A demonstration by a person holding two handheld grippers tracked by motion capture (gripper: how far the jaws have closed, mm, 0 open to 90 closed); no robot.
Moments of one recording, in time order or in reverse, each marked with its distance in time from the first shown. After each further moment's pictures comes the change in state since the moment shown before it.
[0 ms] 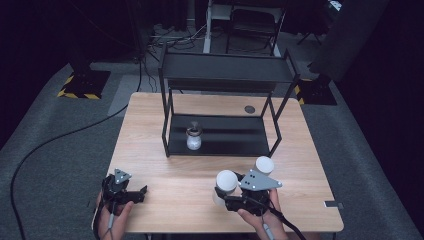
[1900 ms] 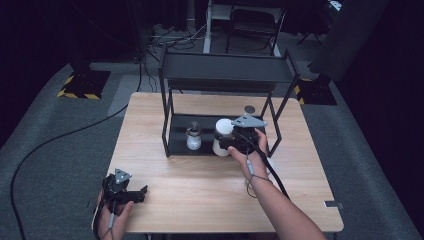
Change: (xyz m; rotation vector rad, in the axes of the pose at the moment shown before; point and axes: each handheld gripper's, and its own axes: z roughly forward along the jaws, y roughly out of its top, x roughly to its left) left arm 0.000 0.001 0.001 0.001 -0.003 0.004; right arm -0.070 0.069 0.089 0.002 -0.200 0.097
